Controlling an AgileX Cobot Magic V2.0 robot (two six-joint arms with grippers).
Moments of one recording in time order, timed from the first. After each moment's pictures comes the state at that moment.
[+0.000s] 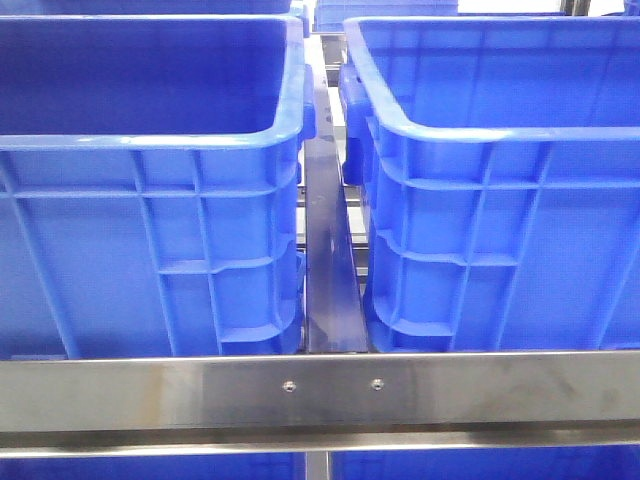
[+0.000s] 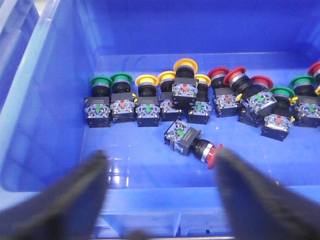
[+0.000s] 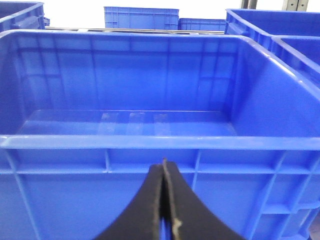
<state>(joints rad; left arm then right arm) 0.02 0.54 -0.55 0.02 0.52 0.00 -0.03 -0.01 0.03 -0.14 0.02 0.14</state>
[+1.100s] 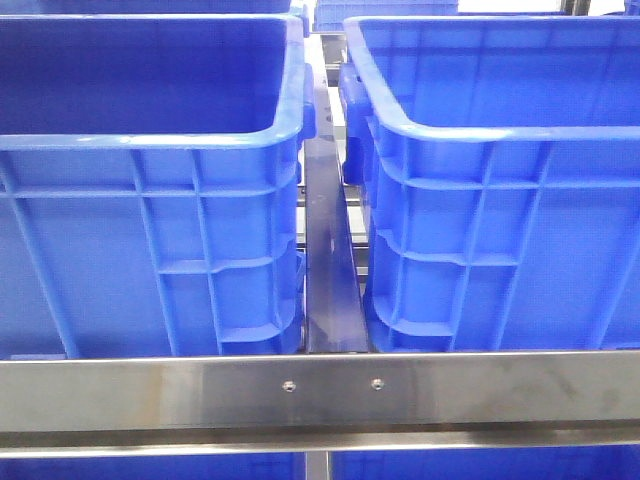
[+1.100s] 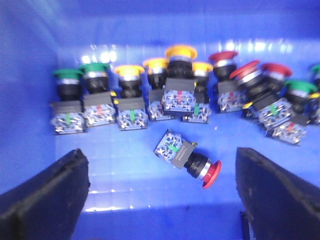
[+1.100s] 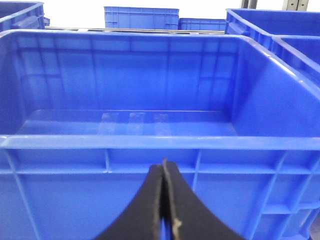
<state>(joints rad) 0.01 1.35 -1.27 -0.01 0.93 0.03 -0.03 -0.01 0.03 -0.14 0.02 0.14</state>
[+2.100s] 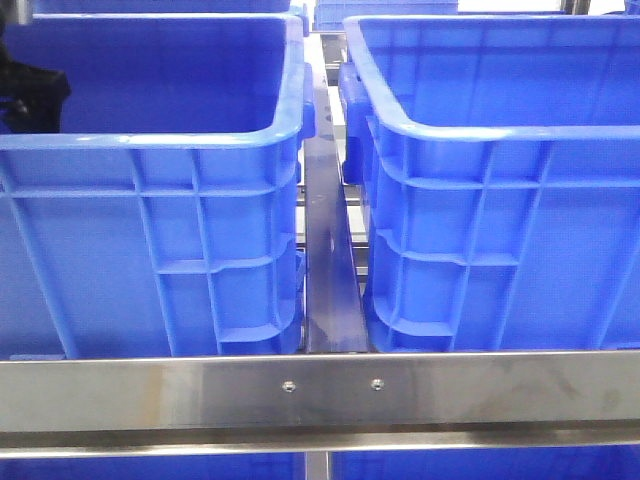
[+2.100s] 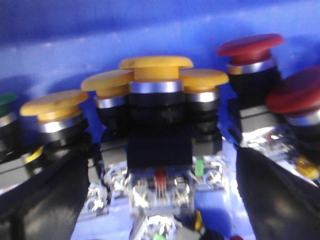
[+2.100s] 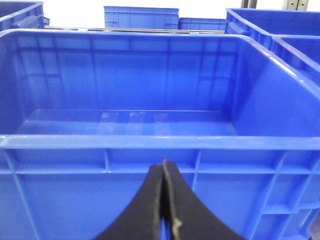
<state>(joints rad) -0.07 1.86 -1.51 0.03 0.92 0.05 -0.03 -0.01 0.03 -0.14 0.02 0.14</state>
